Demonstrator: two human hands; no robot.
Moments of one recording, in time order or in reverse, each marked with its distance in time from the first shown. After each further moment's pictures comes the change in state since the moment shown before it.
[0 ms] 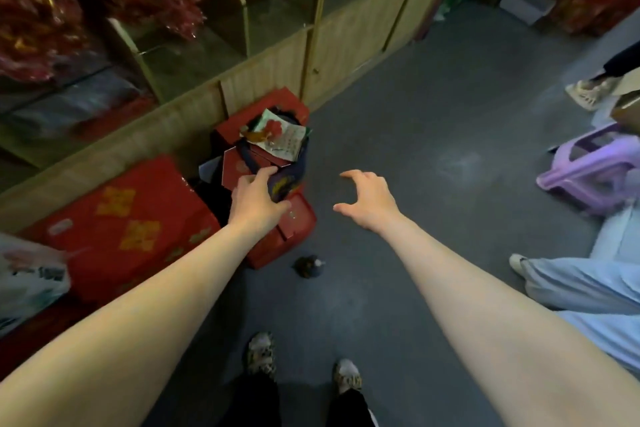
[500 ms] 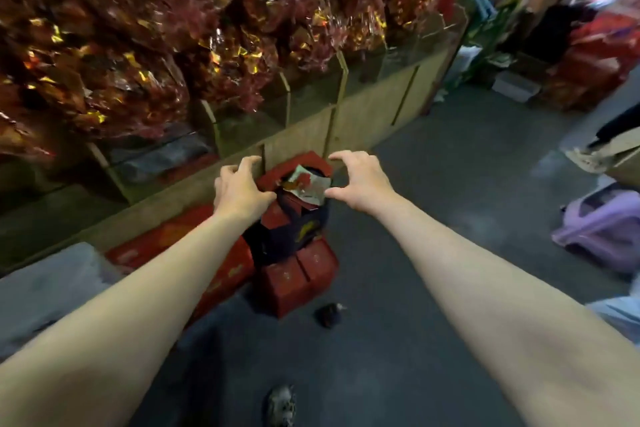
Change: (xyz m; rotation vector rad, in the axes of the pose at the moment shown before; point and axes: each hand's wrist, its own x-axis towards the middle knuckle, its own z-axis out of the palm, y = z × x) left_hand -0.098 0.004 -0.138 0.018 0.324 0.047; right_hand -0.089 -0.131 -0.069 -0.066 0.218 -0.277
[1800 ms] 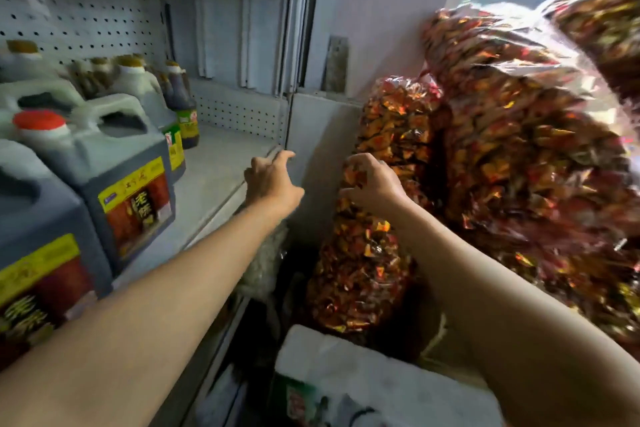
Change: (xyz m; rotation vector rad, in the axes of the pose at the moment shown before) left_hand -0.178 -0.573 -0.649 0.027 0.879 -0.523; right_hand -0.098 -0.912 0.255 0.177 -0.153 -0.944
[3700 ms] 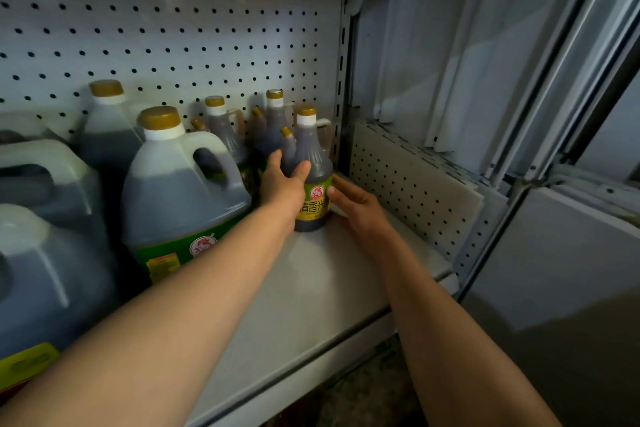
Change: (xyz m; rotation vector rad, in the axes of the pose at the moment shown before) left_hand 0.342 -0.172 -0.003 -0.544 0.740 -0.600; right_hand 0.400 -0.150 0.328 1.313 -0.968 -0.228
